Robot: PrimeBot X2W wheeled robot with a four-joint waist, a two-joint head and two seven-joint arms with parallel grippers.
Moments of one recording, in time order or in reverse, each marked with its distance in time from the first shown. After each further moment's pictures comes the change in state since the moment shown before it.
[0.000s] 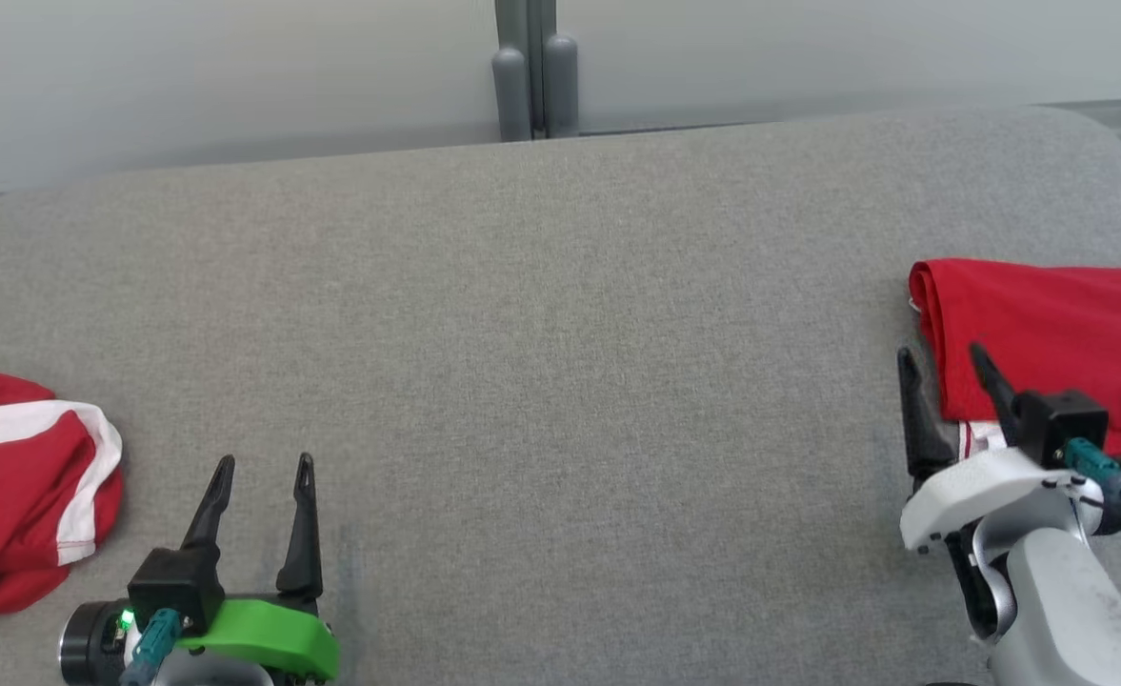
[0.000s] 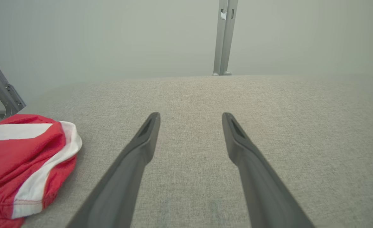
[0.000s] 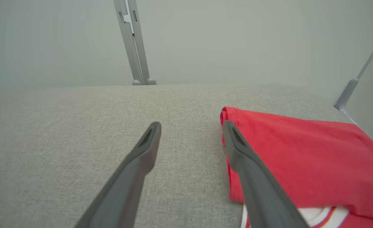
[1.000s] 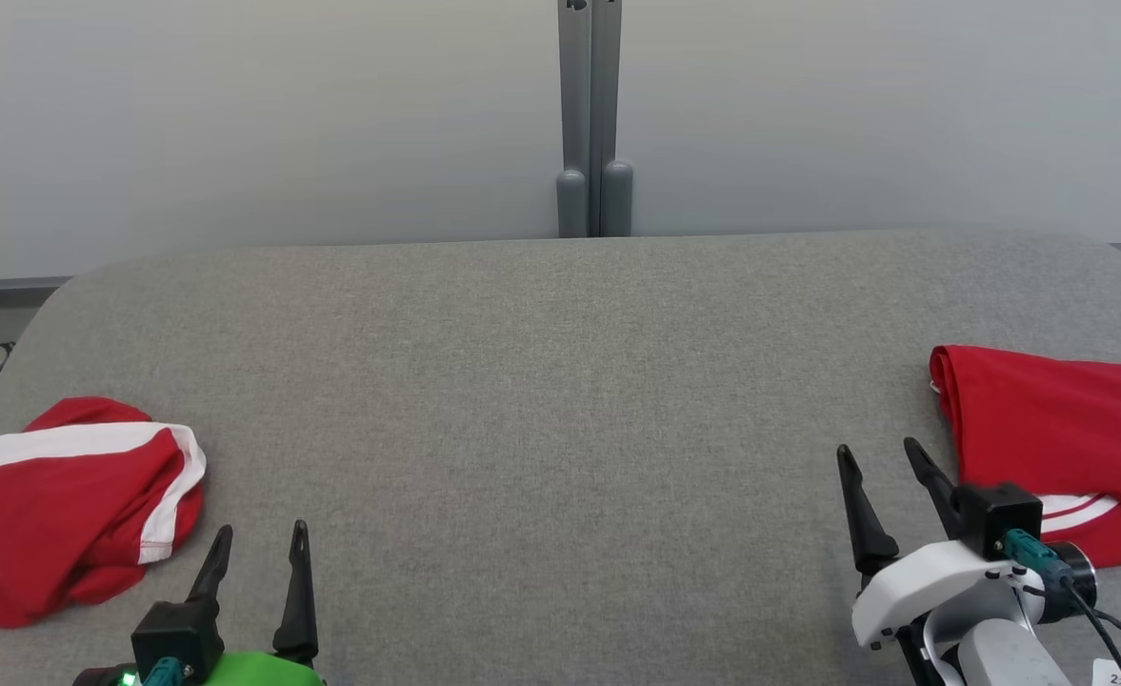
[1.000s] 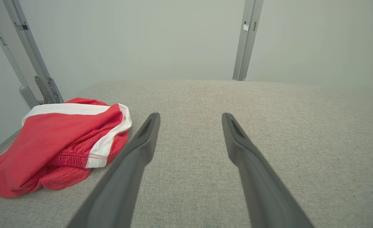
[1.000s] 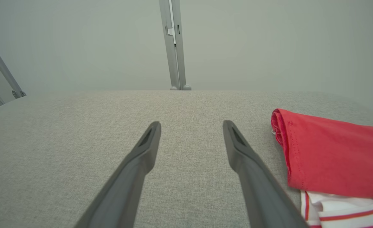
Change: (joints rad) left arm 0.079 -0.006 0.038 0.067 -0.003 0.000 0.000; right arm 0.173 0.064 0.081 -0.055 0.015 0.000 0.000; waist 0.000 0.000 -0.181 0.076
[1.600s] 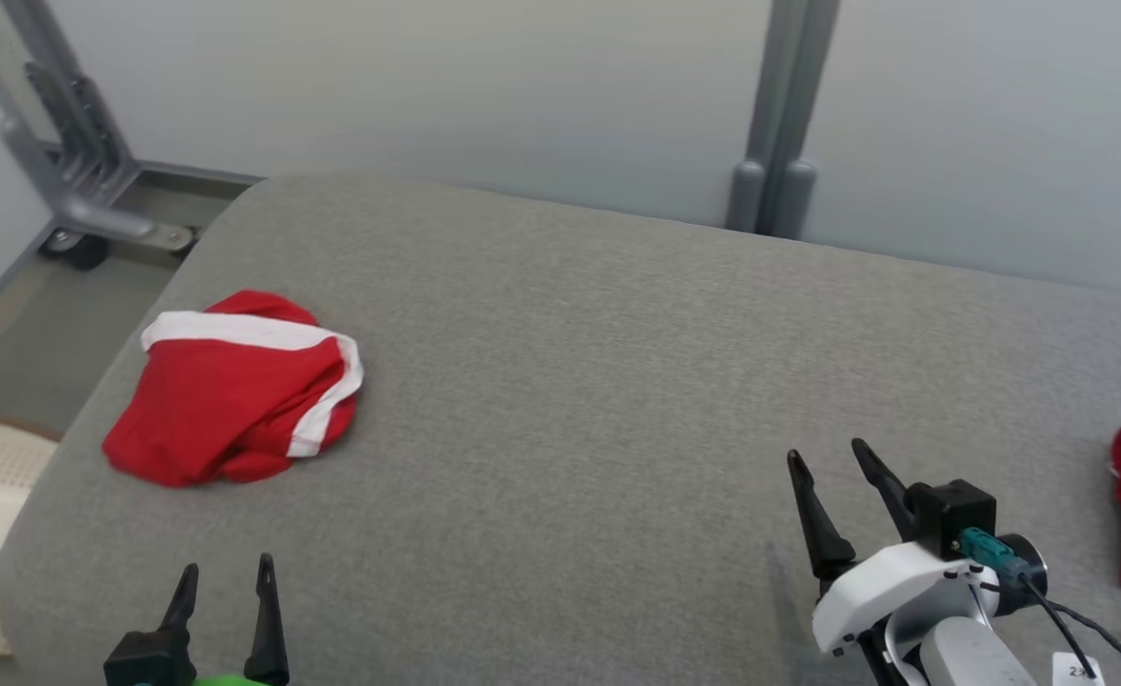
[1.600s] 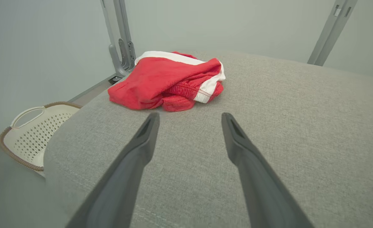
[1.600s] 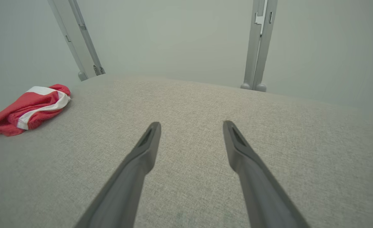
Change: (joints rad) left arm 0.017 -0.001 0.051 0.047 0.006 0.016 0.000; right arm -0.012 0.007 0.086 0.006 0.035 0.000 0.000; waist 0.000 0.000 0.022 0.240
